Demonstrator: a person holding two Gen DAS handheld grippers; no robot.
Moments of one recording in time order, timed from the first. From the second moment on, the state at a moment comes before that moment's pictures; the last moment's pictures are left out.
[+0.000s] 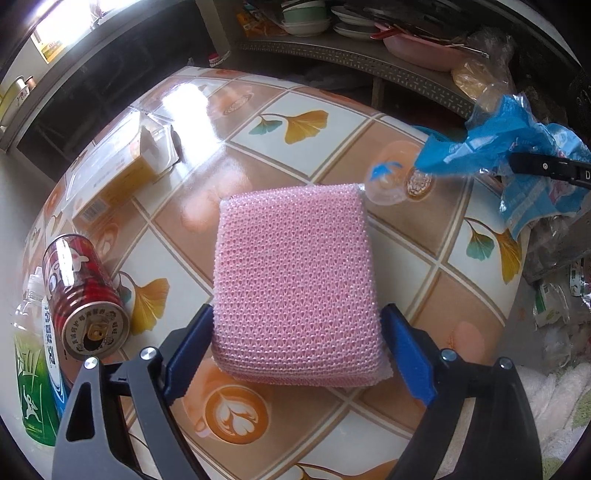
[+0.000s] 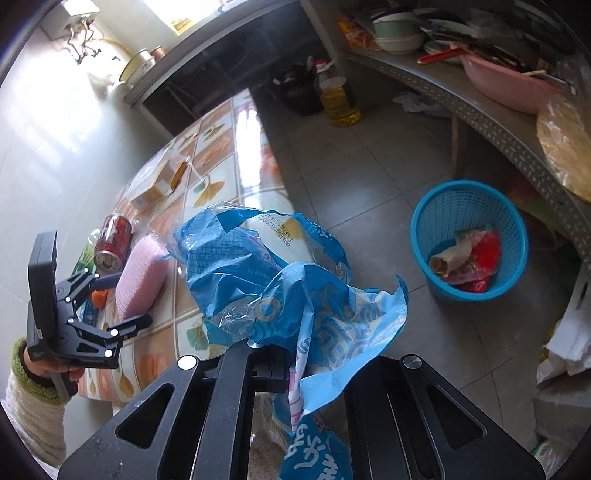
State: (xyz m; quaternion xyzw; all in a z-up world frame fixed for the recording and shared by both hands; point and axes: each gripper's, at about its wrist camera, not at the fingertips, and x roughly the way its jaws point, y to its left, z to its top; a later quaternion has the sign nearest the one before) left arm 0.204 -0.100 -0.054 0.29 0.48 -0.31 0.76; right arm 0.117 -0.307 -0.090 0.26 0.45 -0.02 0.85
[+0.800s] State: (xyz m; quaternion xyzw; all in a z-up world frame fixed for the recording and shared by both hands) left arm 0.212 -0.092 -0.051 0.25 0.49 -0.30 0.78; right arm 0.116 -0.311 -0.086 0.26 0.45 -0.01 0.85
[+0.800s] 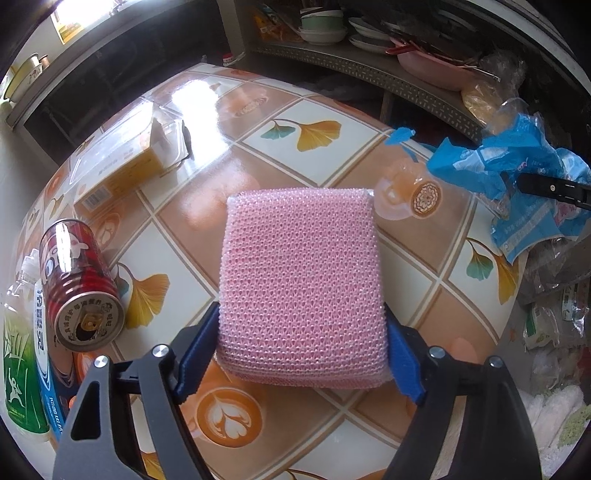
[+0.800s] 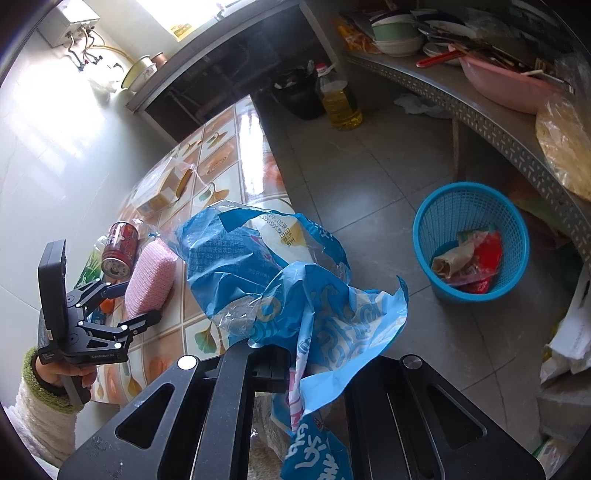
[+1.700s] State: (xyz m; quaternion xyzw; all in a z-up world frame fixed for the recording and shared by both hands) left arm 0.210 -0.091 -0.035 0.22 0.48 -0.30 0.80; right arm 0.108 -0.320 -0.080 0.27 0.44 -0.02 0.86
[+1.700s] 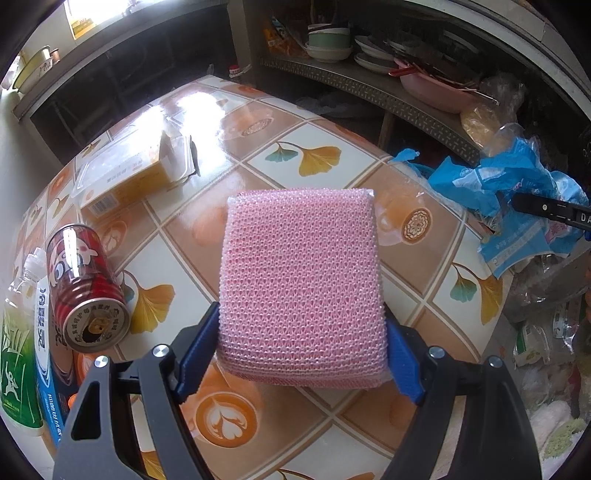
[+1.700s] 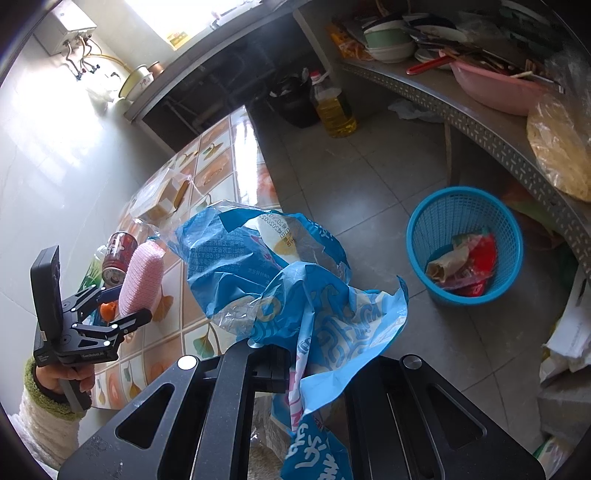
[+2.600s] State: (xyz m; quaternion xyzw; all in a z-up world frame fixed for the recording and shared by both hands) left arm 0.220 -0.201 0.006 0.18 0.44 -0.38 0.79; right arm 0.051 -0.415 -0.109 0.34 0.39 -0.18 0.83
